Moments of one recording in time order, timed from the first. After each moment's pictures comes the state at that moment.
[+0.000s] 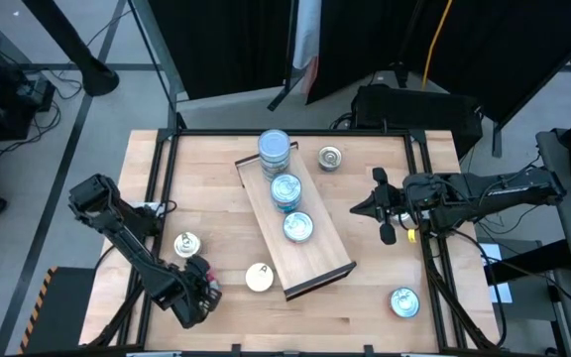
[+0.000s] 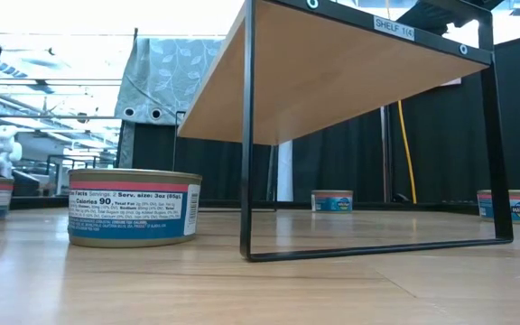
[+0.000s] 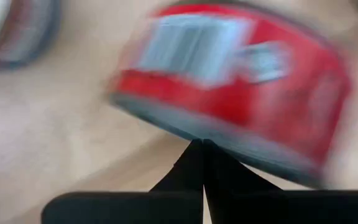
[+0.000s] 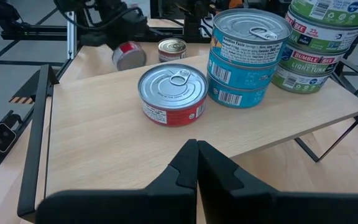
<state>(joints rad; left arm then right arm) -0.88 1.63 0.93 -0.82 -0.17 -1.96 0.12 0.79 0.74 -0.38 0.08 0.07</state>
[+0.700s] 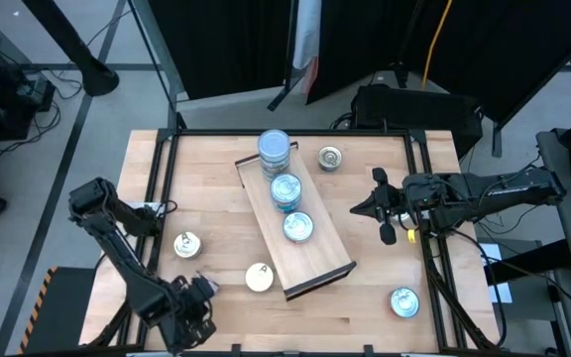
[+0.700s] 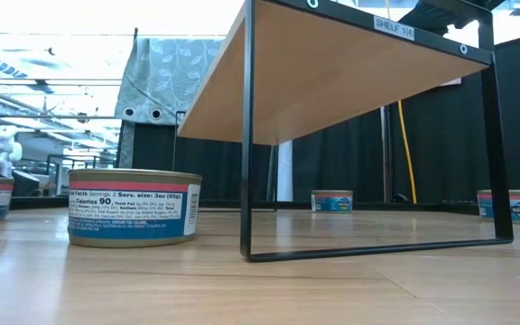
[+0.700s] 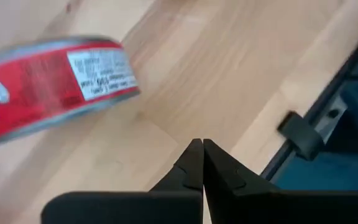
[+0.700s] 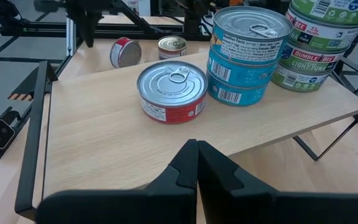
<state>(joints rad) -0.96 1.65 1.16 -0.83 -0.23 -1.65 0.12 0.79 0.74 -0.39 0.08 0.07</state>
